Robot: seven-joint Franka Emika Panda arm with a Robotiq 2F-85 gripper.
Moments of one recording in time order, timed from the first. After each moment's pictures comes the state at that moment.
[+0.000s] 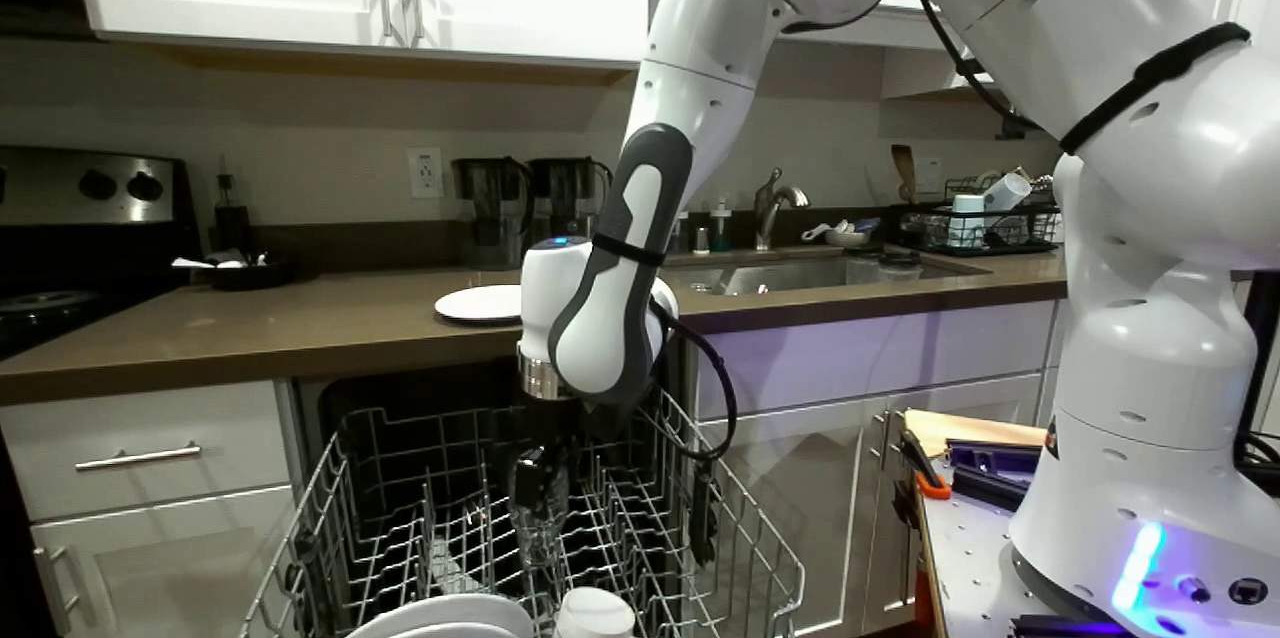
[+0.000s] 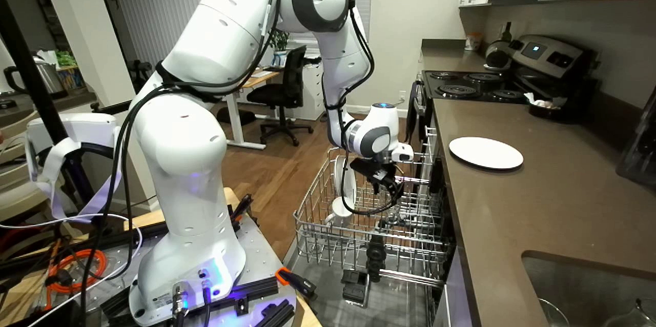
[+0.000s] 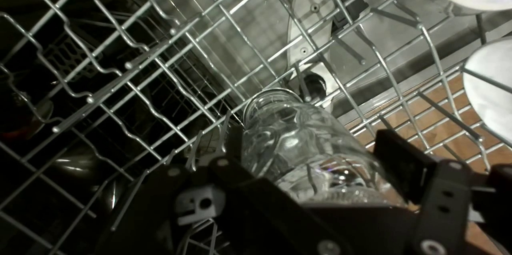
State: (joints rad) arm 0.10 0.69 -0.07 -2.16 -0.05 2.94 0.06
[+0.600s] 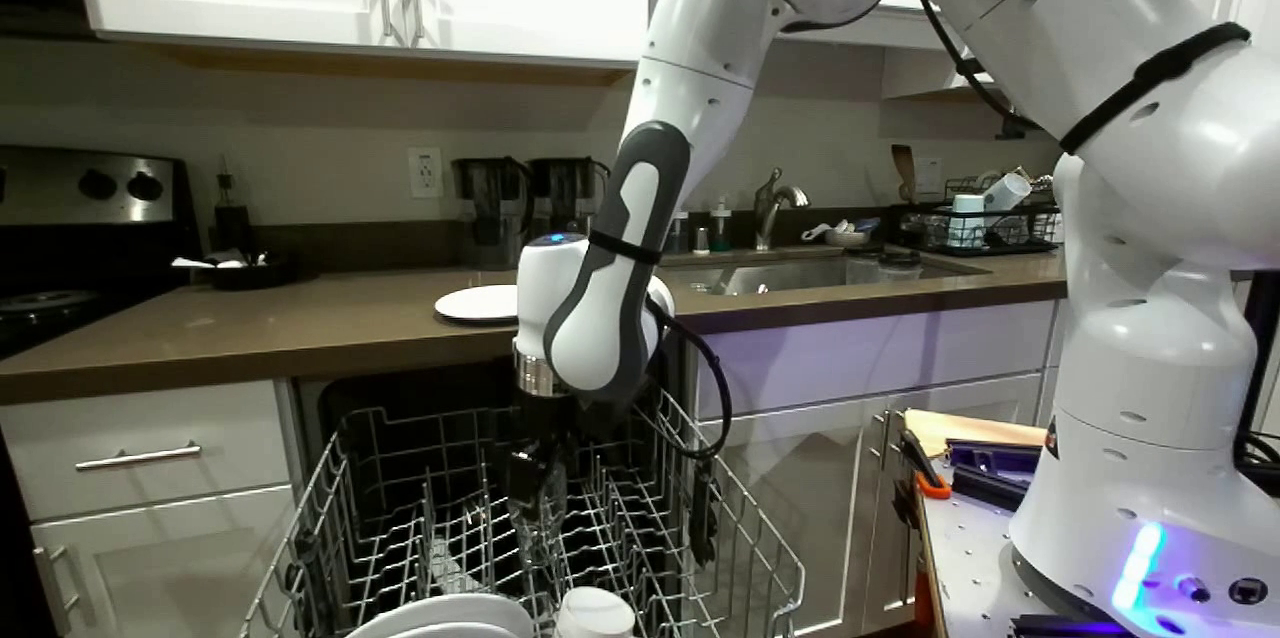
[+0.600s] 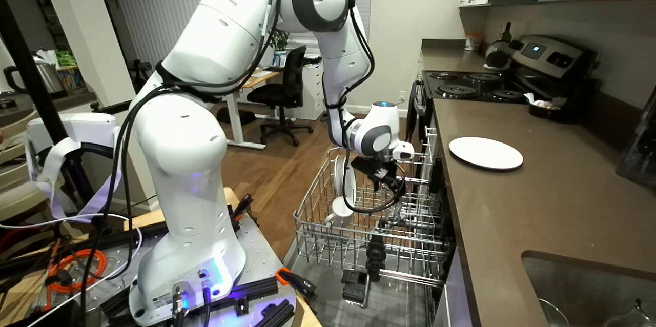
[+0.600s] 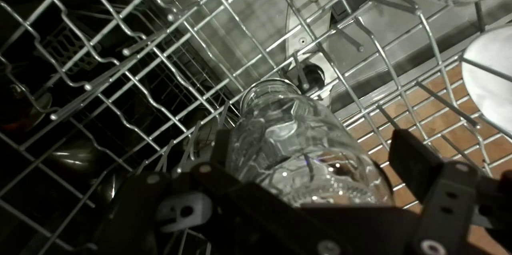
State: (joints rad) arm 0.10 0.69 -0.07 -2.15 -0.05 2.94 0.06
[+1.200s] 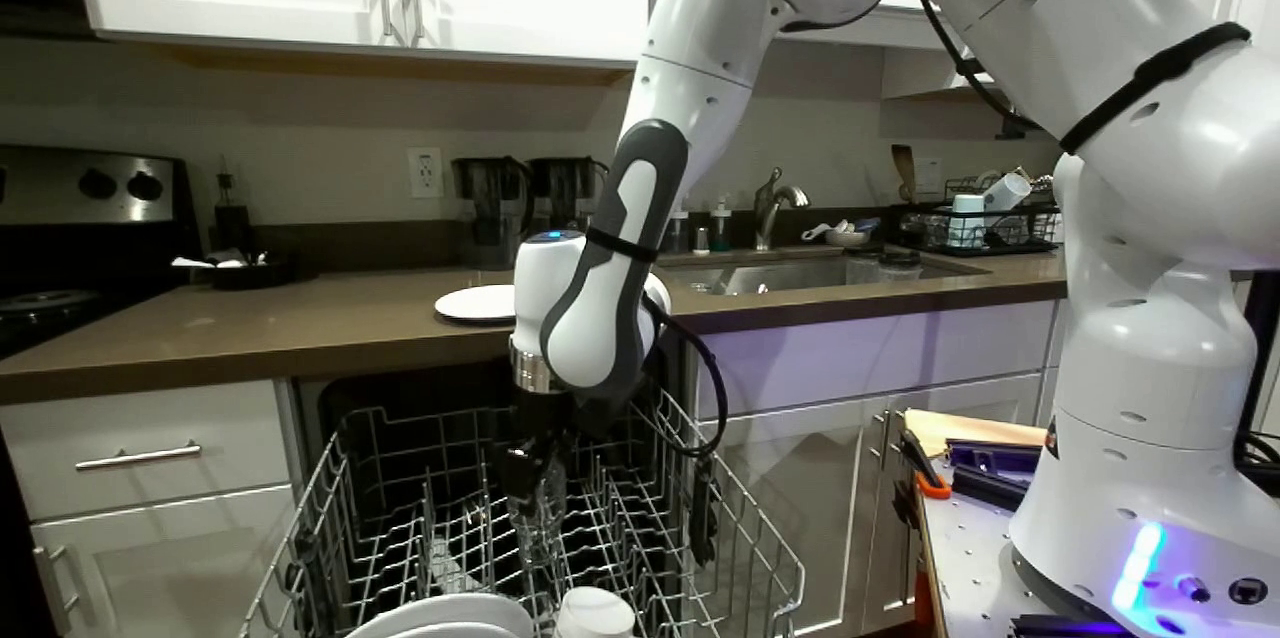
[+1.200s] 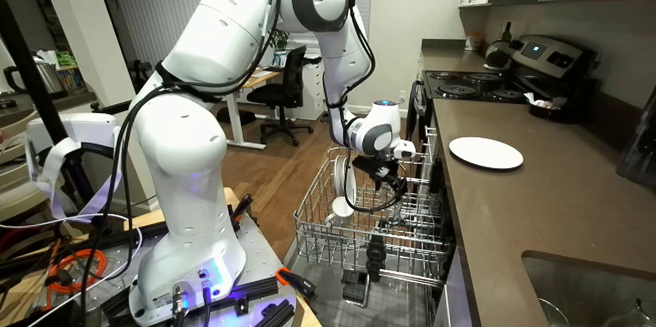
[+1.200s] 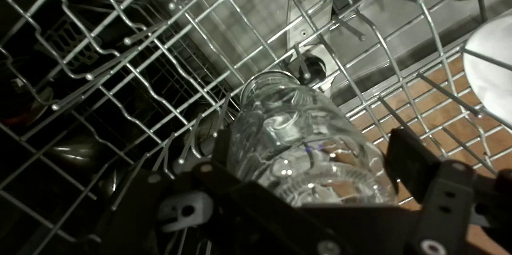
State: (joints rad) arm 0.10 0.69 -0.07 -2.13 -0.05 2.94 0.06
